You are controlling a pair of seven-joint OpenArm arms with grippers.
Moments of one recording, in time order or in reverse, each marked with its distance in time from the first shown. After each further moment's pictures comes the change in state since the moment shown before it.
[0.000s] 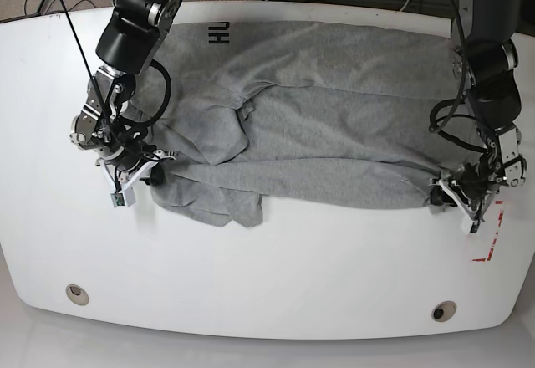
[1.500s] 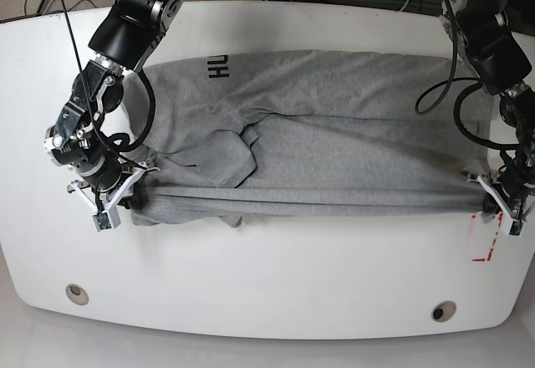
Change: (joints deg) left arm 13.1 0.7 -10.9 40.2 -2.3 -1.3 17.6; right arm -1.3 -0.5 -0.4 24.3 2.5 0.9 -15.2
